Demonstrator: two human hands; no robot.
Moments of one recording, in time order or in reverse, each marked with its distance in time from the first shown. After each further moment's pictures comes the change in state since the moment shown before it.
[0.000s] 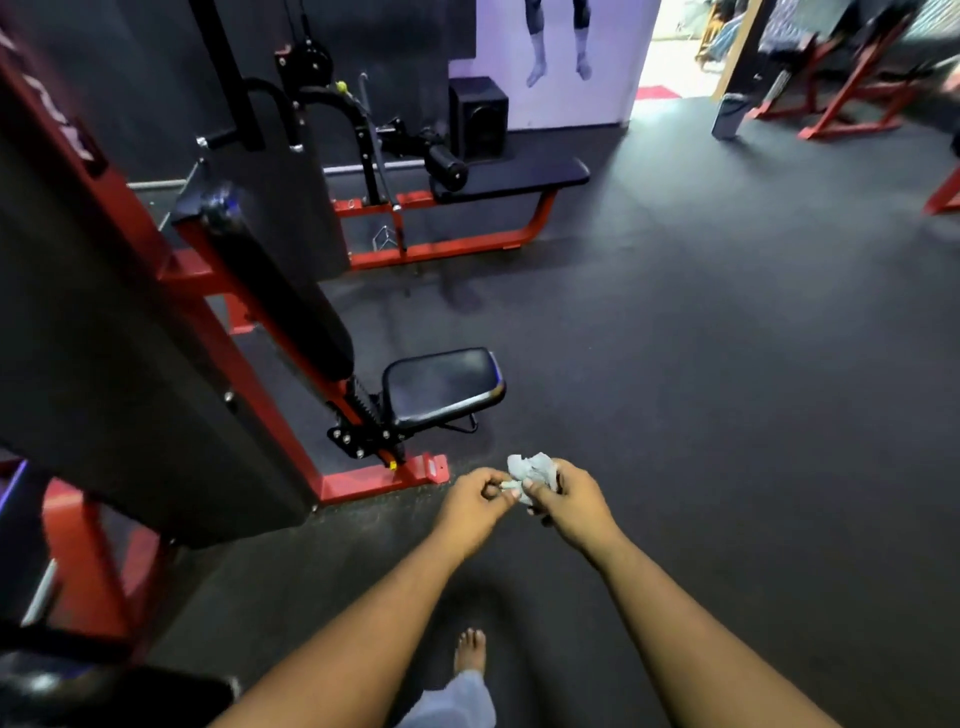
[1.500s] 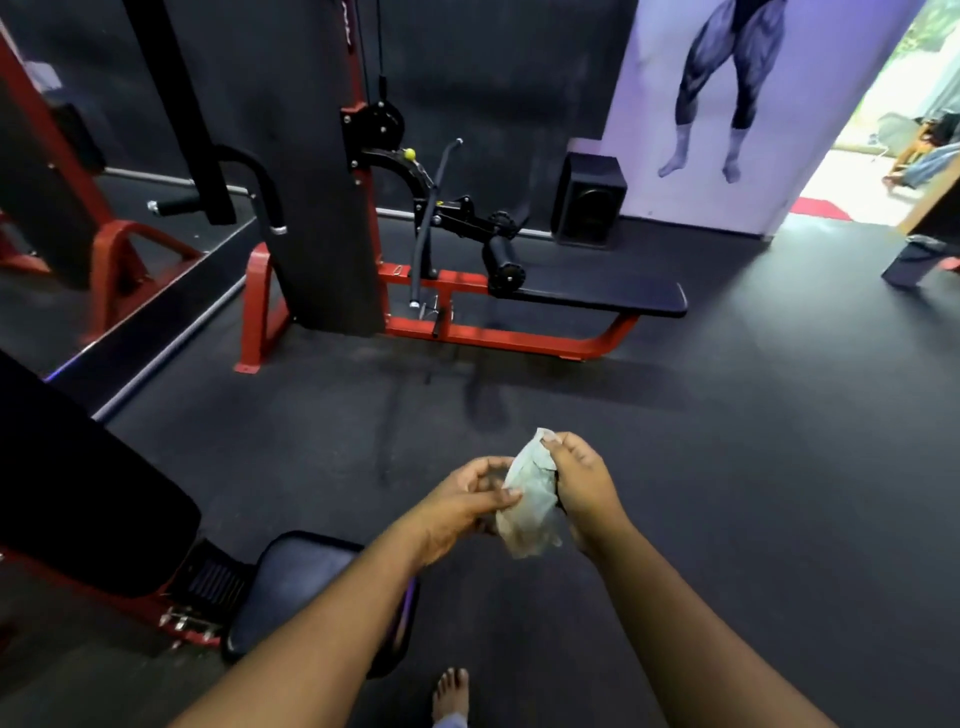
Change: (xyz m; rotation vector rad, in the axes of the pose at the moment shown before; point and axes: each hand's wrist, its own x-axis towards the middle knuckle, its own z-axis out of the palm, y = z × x) left_hand 0.593 0.253 0.002 -0.655 -0.046 -0.019; right_hand 0.658 -0.148 -0.232 0.394 -0.252 0.001
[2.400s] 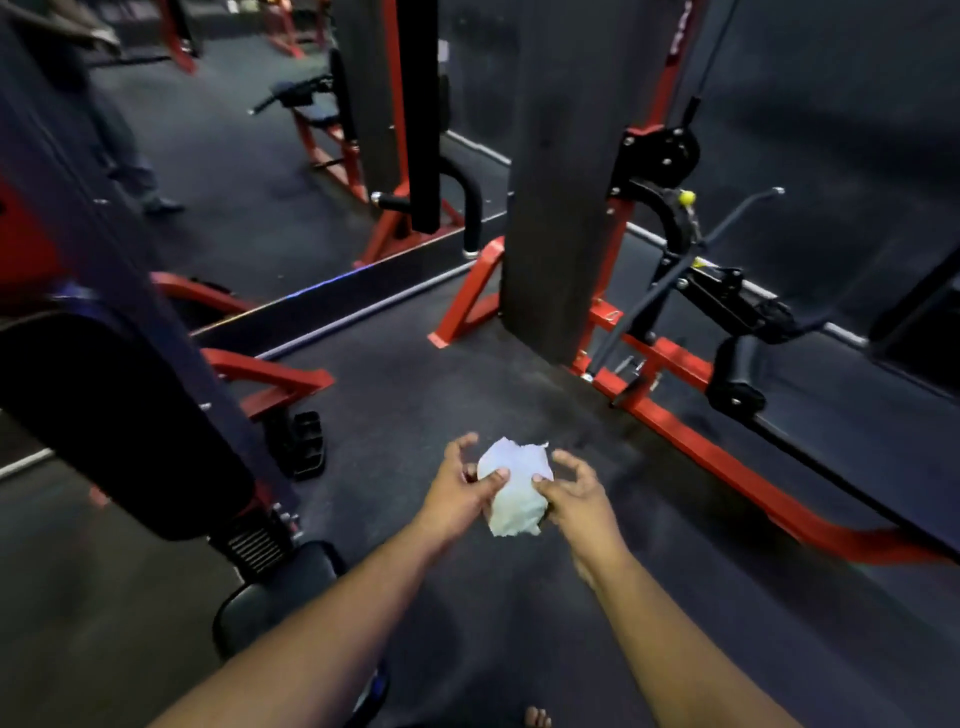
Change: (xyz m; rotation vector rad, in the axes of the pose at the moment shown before) left_hand 0.221 0.096 -0.151 -0.147 1.064 0.169; right_hand 0.366 -0.056 0.119 -0.176 -0.656 0.118
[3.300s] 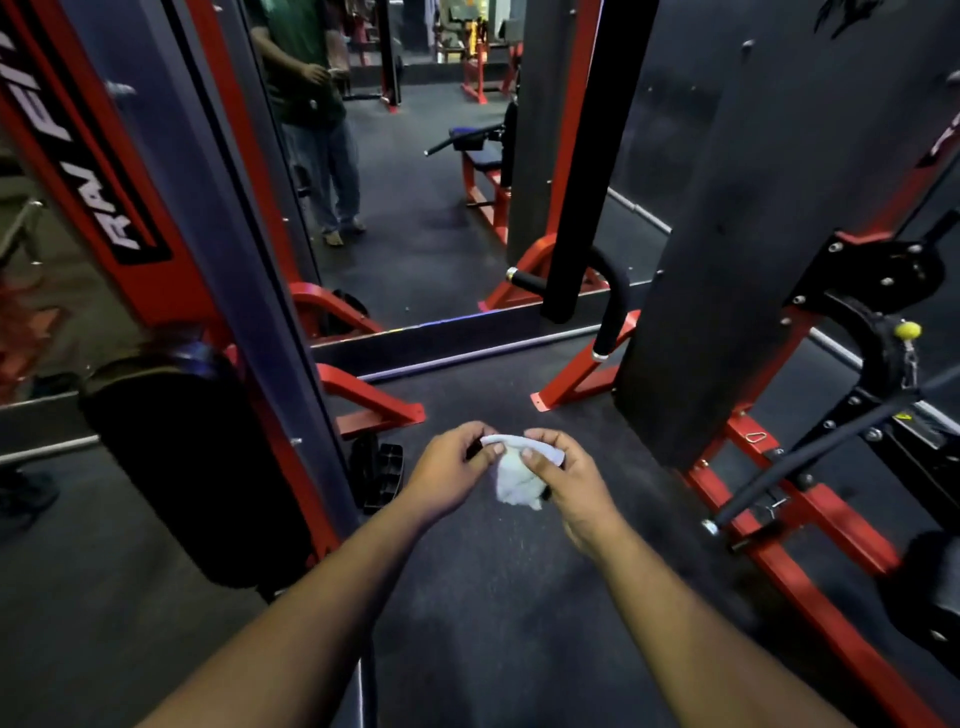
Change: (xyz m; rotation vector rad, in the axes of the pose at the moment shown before) left_hand 0.167 0.115 -0.143 0.592 0.333 0.330; right_hand 0.216 -0.113 0.160 -0.010 -0.533 -0.169
